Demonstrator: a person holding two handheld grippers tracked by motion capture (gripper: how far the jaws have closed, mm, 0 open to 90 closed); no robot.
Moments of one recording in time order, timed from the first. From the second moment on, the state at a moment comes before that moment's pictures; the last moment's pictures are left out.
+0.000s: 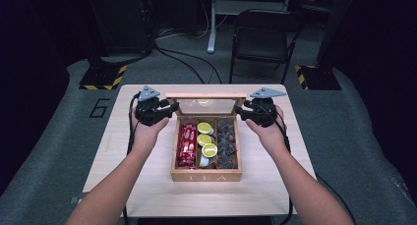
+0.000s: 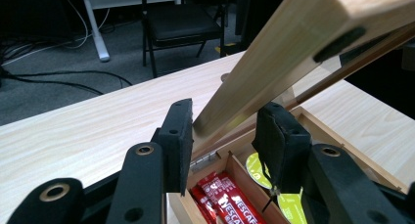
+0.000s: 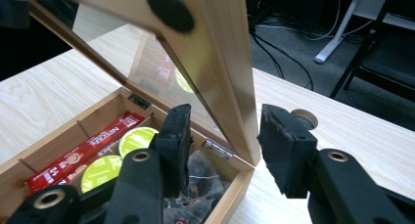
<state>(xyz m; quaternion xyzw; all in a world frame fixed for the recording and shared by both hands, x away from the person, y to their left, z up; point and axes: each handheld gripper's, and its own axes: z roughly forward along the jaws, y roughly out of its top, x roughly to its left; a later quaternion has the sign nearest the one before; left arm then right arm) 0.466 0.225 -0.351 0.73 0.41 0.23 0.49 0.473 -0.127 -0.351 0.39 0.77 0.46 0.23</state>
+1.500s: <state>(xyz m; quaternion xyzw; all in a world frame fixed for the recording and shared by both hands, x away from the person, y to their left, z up) 0.498 0.219 -0.357 0.73 0.42 0.26 0.47 0.512 -0.116 -0.383 0.41 0.76 0.44 0.25</state>
